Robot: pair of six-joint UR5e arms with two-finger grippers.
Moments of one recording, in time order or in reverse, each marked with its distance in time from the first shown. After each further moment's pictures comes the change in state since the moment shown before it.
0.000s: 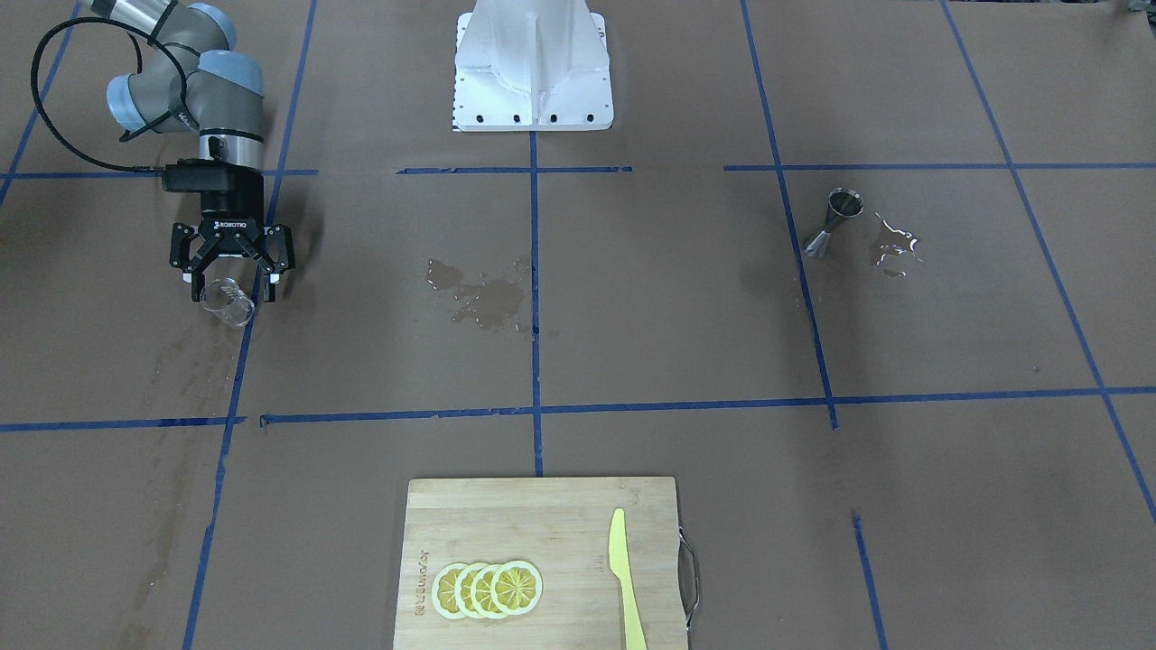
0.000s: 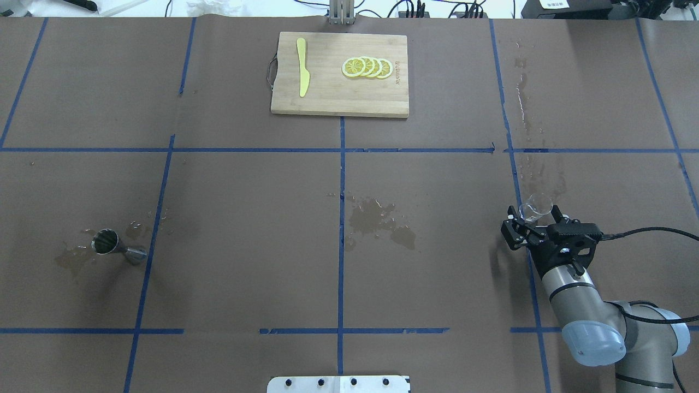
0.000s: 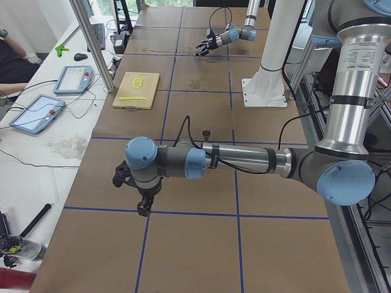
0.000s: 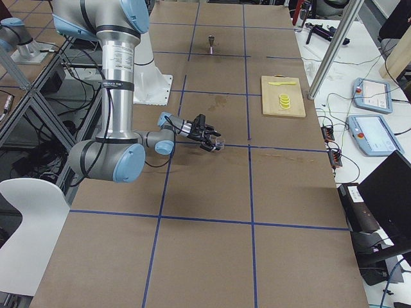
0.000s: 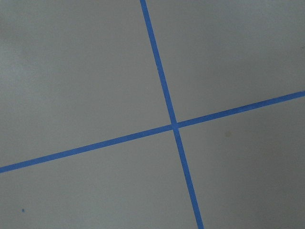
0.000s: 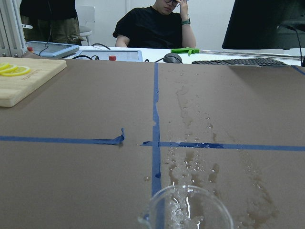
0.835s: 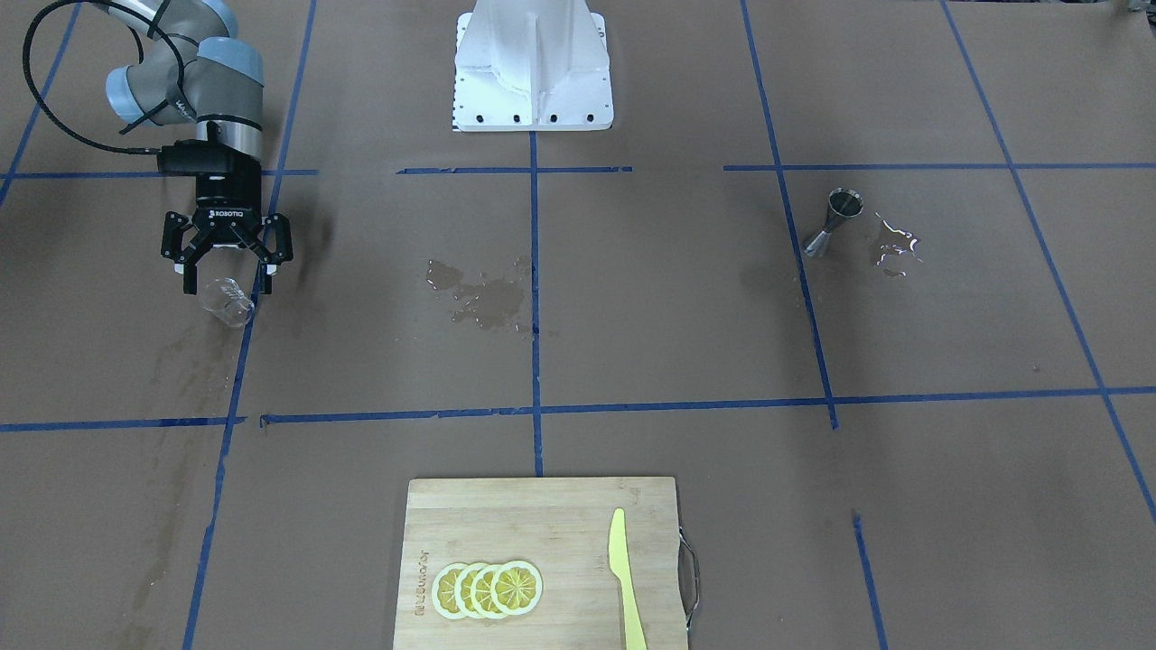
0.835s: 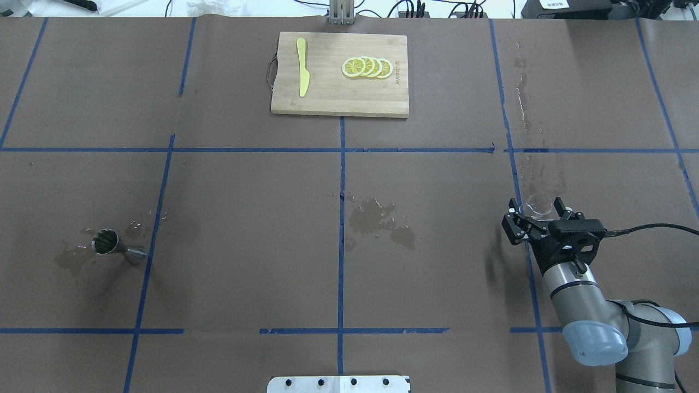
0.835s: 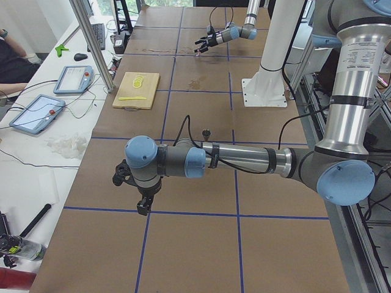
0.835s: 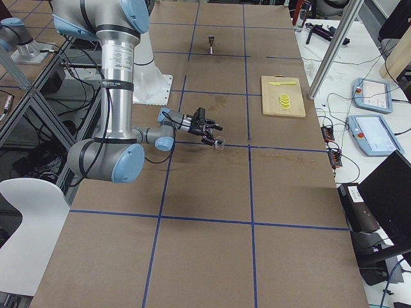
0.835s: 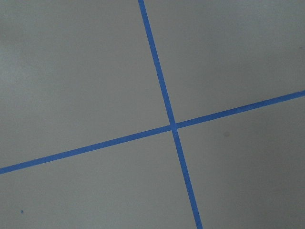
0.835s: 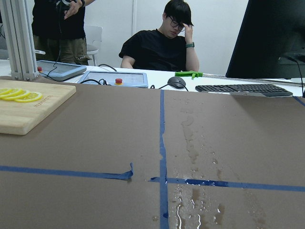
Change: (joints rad) left arm 0.001 0.000 -0.006 0.000 -0.003 0.002; right arm 0.006 -0.011 0.063 0.000 -0.068 -0.087
